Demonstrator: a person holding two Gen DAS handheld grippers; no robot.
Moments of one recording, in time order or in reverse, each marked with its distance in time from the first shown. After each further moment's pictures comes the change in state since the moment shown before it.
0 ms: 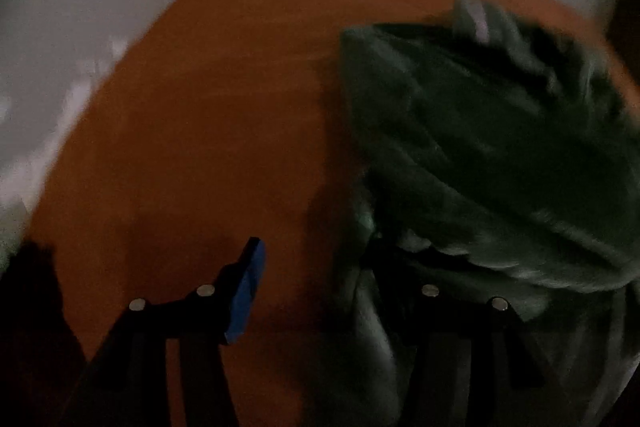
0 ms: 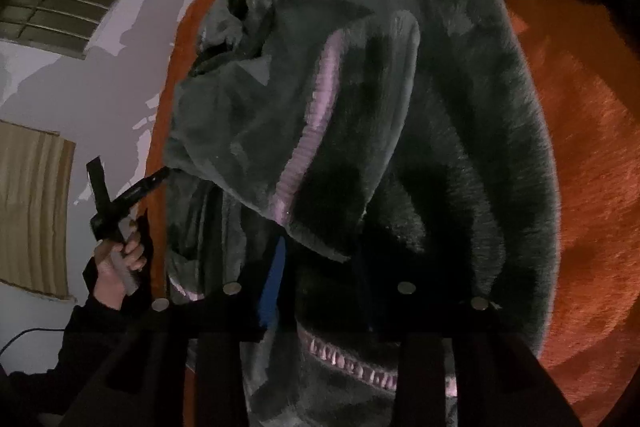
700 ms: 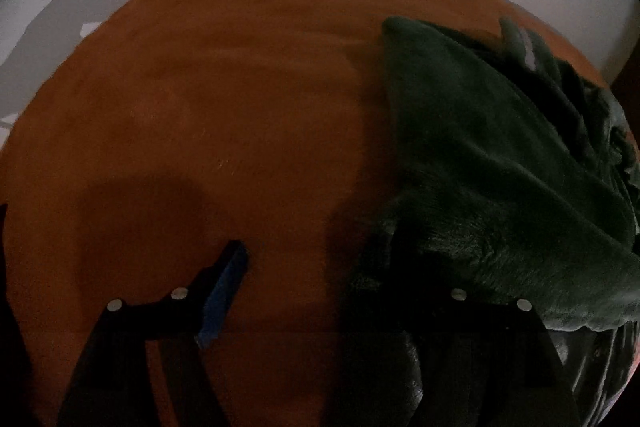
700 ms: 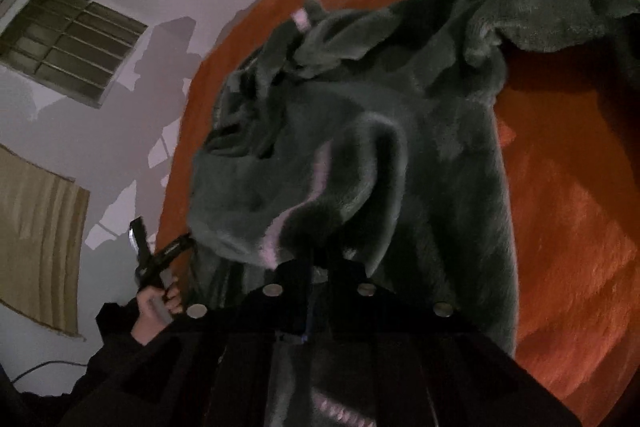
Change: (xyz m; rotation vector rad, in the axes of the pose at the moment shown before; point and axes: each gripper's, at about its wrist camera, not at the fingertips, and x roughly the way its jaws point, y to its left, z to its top) left arm 0.040 0.042 -0.001 -0.227 0.005 -0.153; right arm -0.037 -0.012 0.041 0.061 -0.155 0.048
